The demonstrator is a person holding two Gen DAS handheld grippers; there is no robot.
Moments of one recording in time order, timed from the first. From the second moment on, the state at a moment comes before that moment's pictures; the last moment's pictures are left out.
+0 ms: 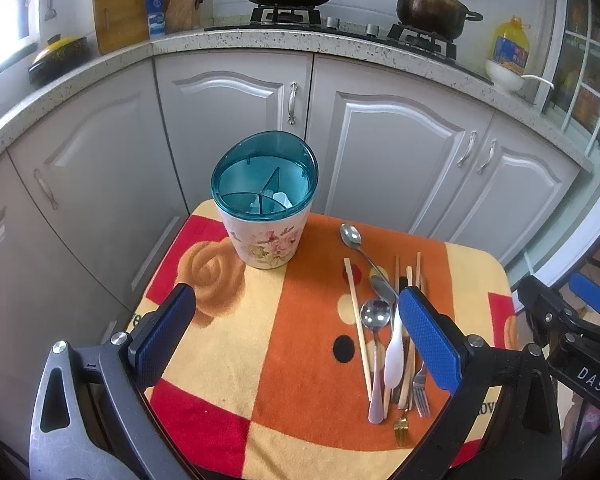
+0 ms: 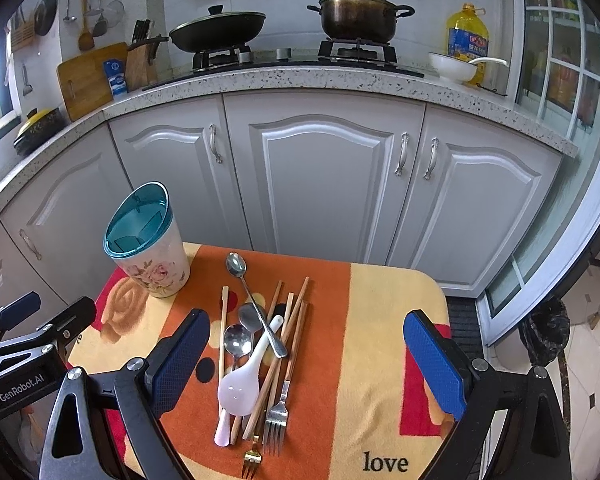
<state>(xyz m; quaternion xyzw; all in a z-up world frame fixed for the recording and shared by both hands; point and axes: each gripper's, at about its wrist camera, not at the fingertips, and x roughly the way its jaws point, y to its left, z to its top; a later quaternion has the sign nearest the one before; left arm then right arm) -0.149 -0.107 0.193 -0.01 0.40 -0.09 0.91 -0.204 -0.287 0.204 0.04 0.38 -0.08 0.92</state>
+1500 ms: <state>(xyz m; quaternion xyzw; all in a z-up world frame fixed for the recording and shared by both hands) -0.091 -0.138 0.092 -0.02 0.52 -0.19 0.83 -0.168 -0.326 0.109 0.09 0.47 0.02 0.88</state>
